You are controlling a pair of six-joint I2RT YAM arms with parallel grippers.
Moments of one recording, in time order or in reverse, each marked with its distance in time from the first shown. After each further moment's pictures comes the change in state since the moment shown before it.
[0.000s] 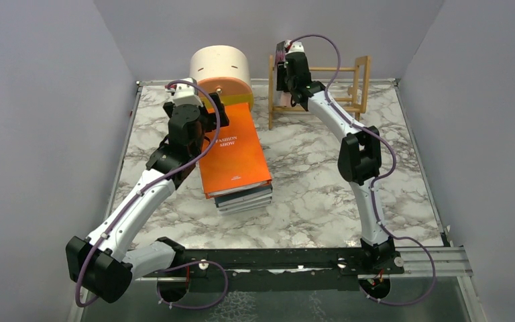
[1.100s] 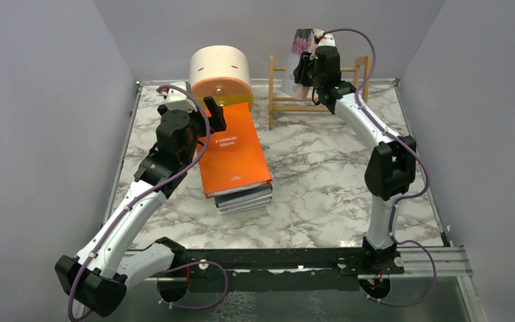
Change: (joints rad) left arm -0.004 -0.111 0.000 -0.077 0.074 -0.017; right arm -0.077 -0.379 -0.365 0.122 -0.100 0.103
